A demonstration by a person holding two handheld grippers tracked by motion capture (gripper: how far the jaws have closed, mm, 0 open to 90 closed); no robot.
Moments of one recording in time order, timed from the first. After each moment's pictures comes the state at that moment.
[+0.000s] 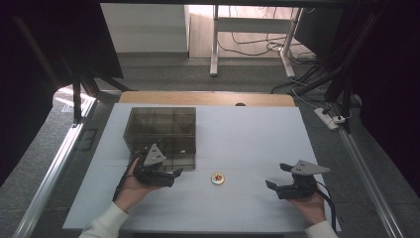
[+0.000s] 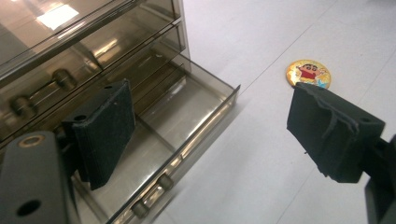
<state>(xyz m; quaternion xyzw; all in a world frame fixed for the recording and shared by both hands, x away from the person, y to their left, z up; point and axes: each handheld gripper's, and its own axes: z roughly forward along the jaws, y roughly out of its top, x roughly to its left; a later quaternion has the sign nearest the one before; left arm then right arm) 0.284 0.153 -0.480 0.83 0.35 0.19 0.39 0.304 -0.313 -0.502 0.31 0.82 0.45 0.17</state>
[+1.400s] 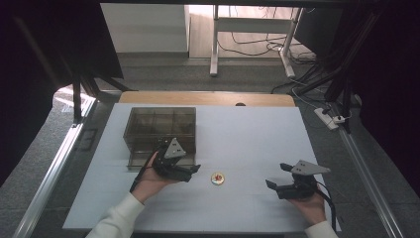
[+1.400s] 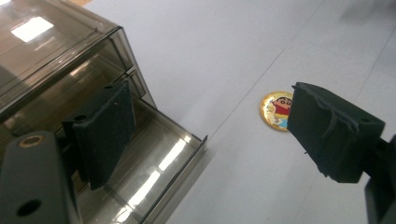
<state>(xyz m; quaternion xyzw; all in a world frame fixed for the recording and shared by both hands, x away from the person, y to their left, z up) 0.306 0.108 -0.470 0.85 0.31 0.17 0.40 0.303 -0.313 -0.502 0.31 0.82 0.44 0.17</state>
